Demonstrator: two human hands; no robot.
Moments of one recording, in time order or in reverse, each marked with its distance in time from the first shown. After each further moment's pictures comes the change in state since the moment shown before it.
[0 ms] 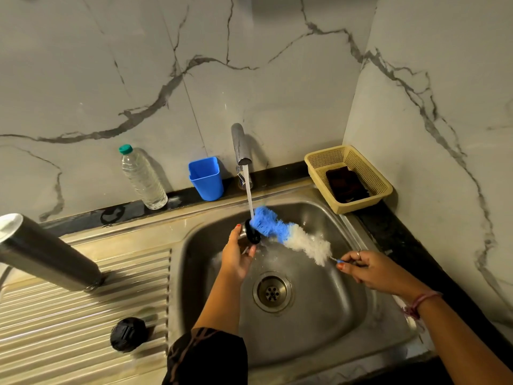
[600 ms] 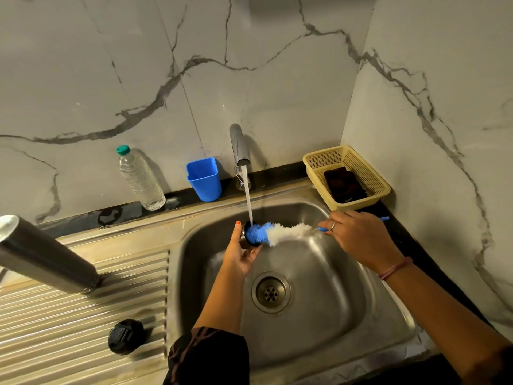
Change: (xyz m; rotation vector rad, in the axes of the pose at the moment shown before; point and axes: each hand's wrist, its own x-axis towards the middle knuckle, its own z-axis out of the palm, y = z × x) left_hand -0.003 0.004 0.013 -0.131 0.047 -0.126; right_hand 0.035 -0.046 -0.013 -1.059 0.548 -0.691
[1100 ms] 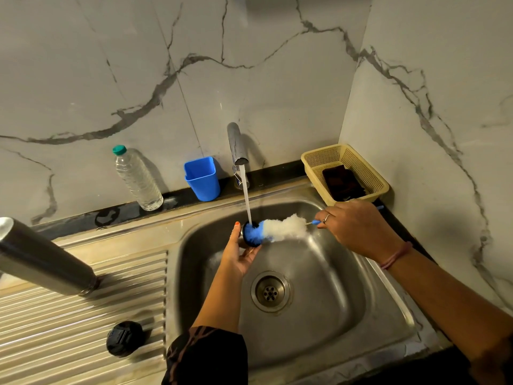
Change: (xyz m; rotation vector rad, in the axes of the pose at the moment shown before) left_hand 0.006 0.000 -0.004 -0.026 -0.024 -0.032; right_hand 0.019 0.002 -0.018 -0.115 0.030 -0.148
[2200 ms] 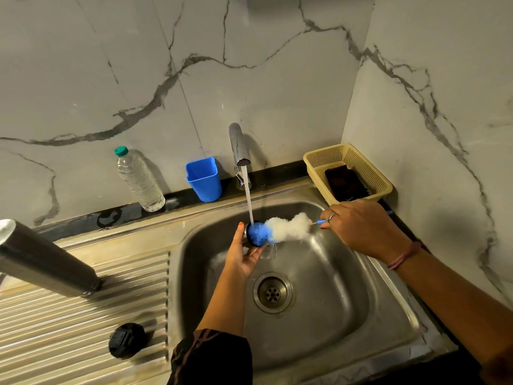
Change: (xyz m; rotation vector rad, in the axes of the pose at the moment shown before) left_hand -0.002 -0.005 0.003 -0.038 -0.033 0.020; right_hand 0.000 0.004 0.000 -0.032 -0.095 0.012
